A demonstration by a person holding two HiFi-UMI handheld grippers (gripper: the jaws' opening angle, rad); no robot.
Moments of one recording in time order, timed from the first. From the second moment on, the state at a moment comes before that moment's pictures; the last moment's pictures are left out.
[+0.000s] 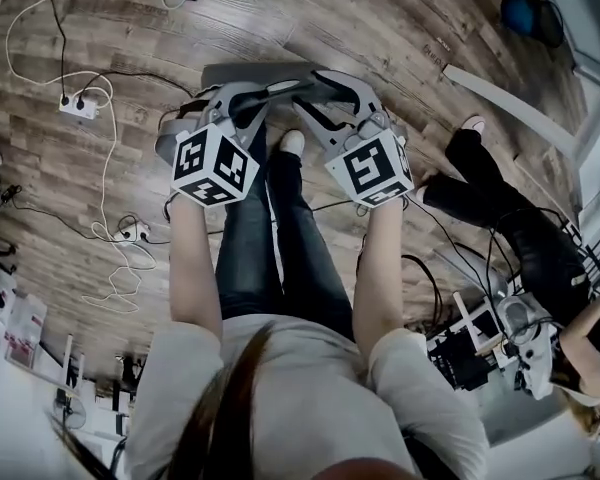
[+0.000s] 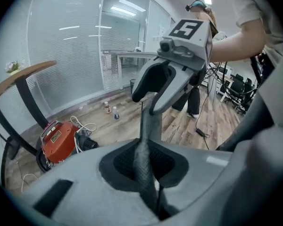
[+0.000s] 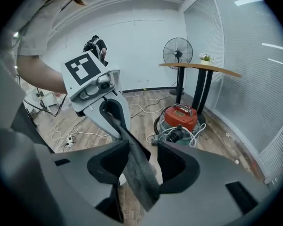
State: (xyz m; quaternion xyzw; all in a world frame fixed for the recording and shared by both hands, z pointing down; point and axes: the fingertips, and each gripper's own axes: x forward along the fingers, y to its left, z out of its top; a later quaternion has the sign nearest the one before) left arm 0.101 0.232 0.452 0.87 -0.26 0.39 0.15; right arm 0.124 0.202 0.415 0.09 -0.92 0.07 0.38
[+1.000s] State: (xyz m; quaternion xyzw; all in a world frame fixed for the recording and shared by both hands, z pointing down) left arm 0.024 0.175 0.466 0.87 -0.22 0.43 0.14; right arm 0.053 0.153 0.446 0.01 -0.88 -0.02 0.48
